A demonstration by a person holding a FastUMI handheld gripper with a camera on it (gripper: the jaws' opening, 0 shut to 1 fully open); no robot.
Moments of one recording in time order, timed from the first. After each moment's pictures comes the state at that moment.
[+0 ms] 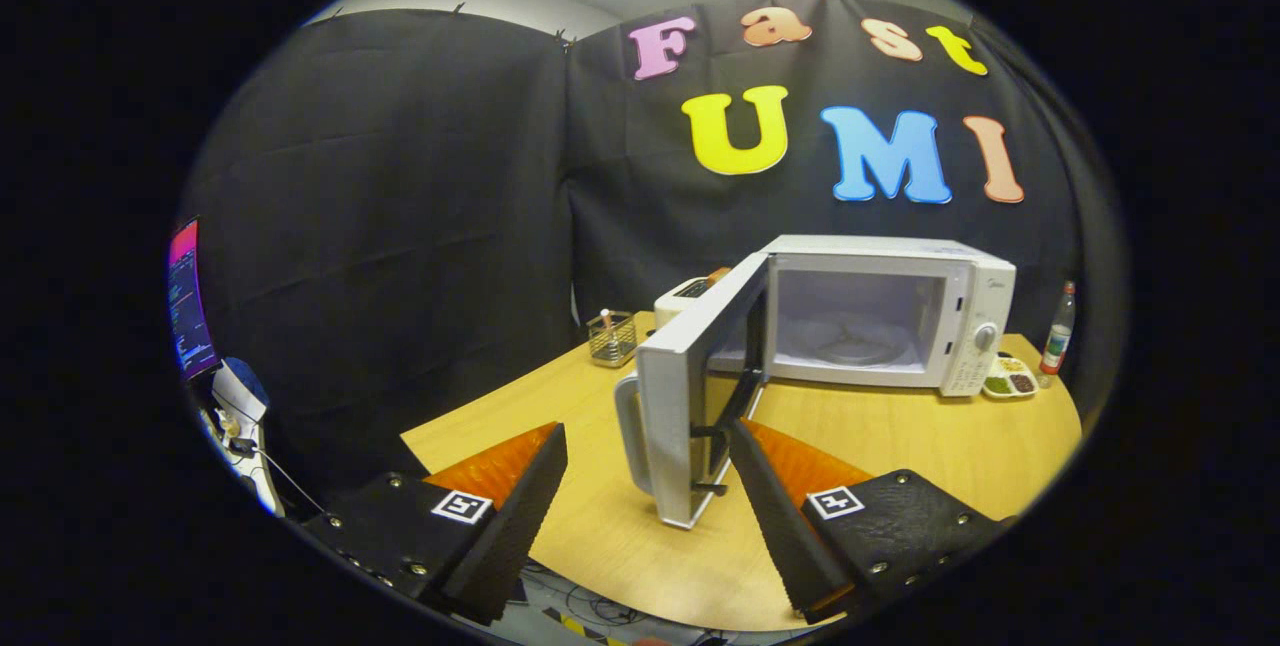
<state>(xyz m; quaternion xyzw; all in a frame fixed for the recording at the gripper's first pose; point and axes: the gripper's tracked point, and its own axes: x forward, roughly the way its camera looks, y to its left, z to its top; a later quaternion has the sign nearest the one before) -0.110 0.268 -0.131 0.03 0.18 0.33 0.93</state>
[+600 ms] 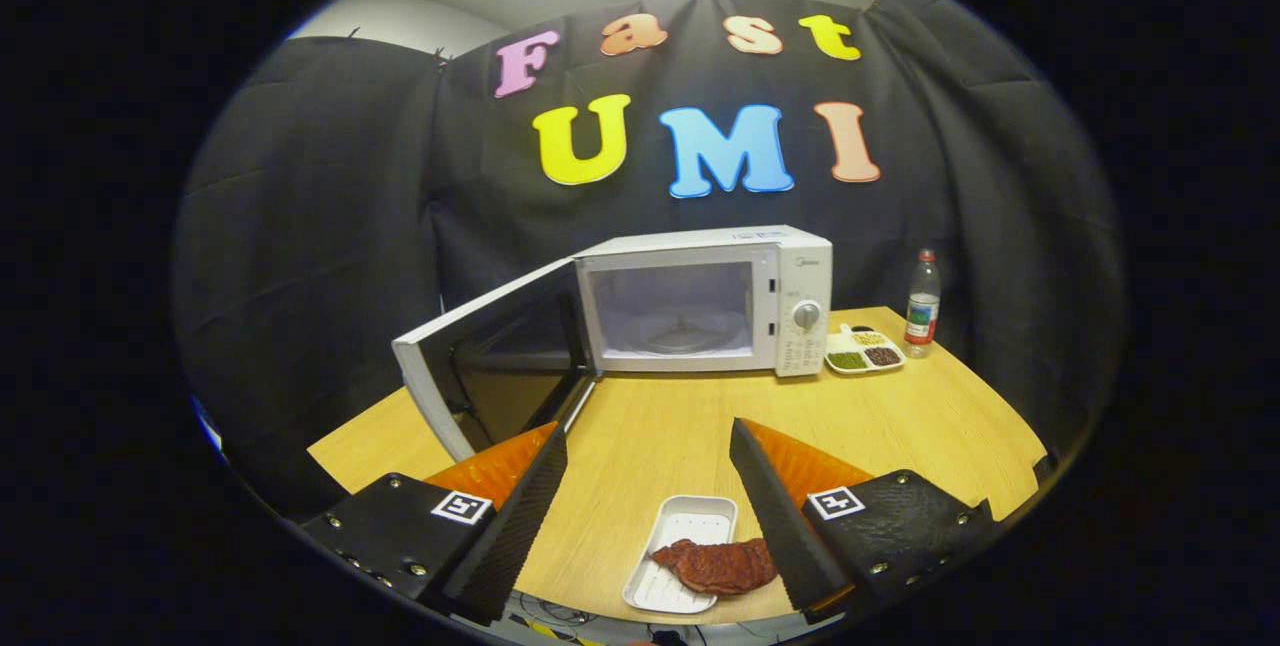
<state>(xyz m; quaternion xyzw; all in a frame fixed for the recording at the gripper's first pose) -0.067 0.110 -0.171 0.07 0.22 0.17 0.96</state>
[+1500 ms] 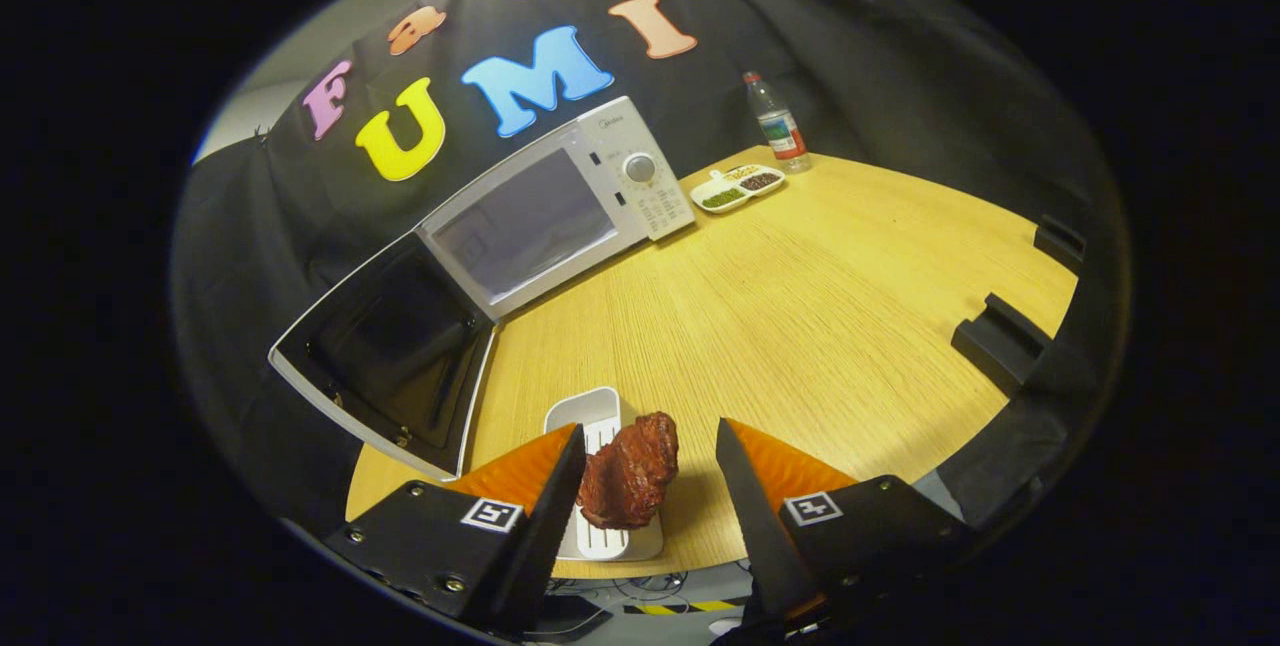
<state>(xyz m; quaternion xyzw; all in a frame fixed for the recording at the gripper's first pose) -0.105 0.053 -0.288 0.26 0.37 0.04 0.89</state>
